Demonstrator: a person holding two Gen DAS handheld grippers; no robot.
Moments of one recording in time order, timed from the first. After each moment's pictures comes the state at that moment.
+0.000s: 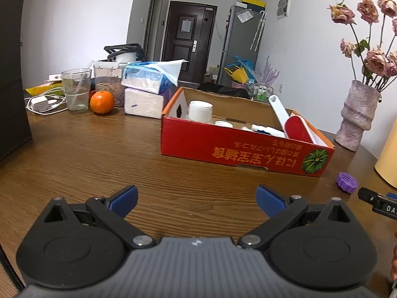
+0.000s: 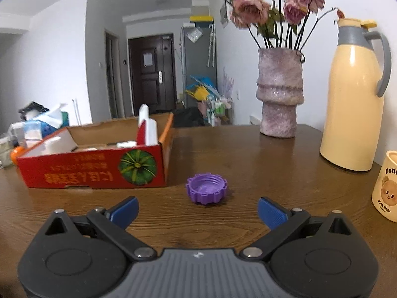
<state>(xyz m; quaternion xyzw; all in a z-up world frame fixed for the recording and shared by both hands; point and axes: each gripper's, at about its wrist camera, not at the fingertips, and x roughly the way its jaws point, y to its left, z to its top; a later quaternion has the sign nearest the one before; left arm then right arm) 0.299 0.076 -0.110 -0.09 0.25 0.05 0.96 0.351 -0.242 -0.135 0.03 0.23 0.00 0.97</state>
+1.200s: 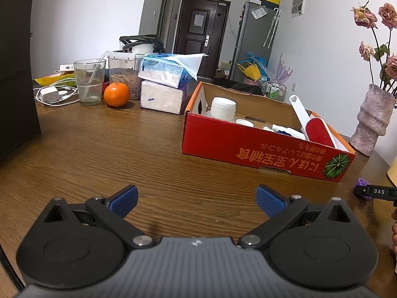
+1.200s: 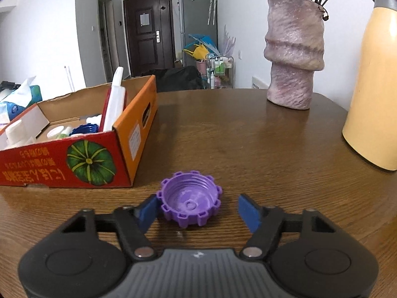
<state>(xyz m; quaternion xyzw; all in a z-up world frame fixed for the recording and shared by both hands) 0.314 0.100 -0.116 -0.10 0.27 0.07 0.96 0.450 -0.258 -0.155 0.03 0.33 0.01 0.94</state>
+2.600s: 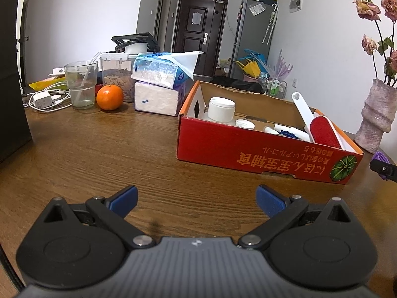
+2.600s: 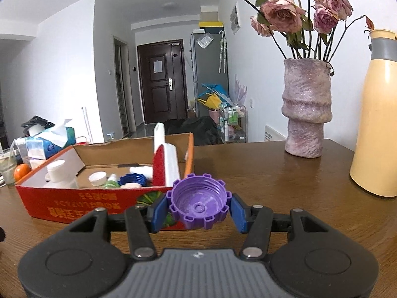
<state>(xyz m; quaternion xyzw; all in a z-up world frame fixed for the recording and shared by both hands) 0.341 0.096 -0.118 -0.09 0.27 0.07 0.96 0.404 -0.211 -0.114 0.04 0.21 0.03 0.98</state>
